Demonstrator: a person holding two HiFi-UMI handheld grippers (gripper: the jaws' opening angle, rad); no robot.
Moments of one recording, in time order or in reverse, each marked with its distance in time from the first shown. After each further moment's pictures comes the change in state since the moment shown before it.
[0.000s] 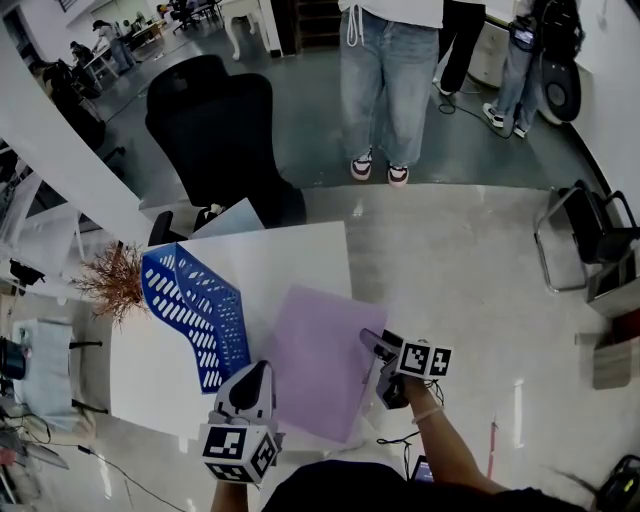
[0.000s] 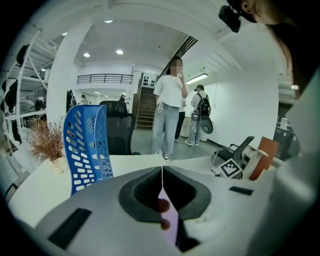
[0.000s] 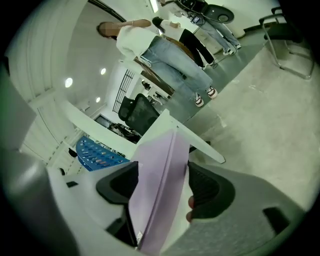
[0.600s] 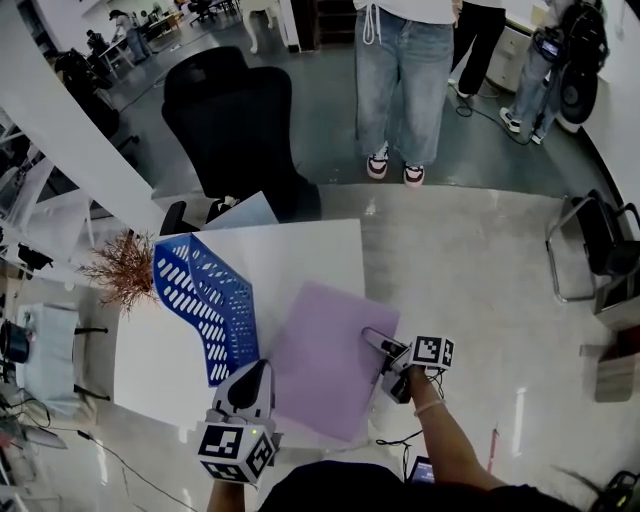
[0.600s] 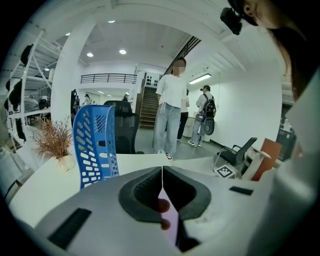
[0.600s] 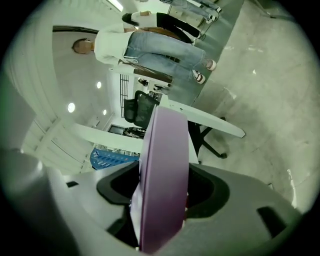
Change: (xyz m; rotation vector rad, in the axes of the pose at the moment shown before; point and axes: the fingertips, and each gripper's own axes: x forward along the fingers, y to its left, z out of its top) left arm -0.011 0.016 -0.001 -0.016 0.002 0.025; right arm 0.032 0.006 -0.019 0.231 0.100 0.238
